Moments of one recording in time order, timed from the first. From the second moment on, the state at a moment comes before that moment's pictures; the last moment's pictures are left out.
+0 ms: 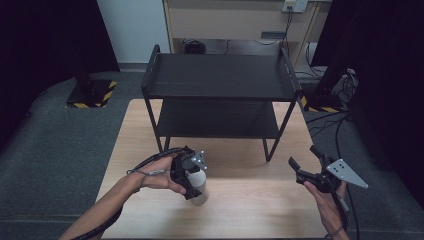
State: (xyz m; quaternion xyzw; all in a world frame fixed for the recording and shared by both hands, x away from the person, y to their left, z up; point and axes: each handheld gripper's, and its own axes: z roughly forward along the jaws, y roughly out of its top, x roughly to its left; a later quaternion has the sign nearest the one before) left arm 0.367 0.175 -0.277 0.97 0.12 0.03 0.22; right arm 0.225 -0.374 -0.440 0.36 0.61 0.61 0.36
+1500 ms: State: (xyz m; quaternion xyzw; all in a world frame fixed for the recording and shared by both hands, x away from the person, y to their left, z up) left arm 0.367 0.177 -0.086 0.98 0.07 0.06 0.20; right arm 0.225 -0.372 -0.440 0.36 0.61 0.61 0.36
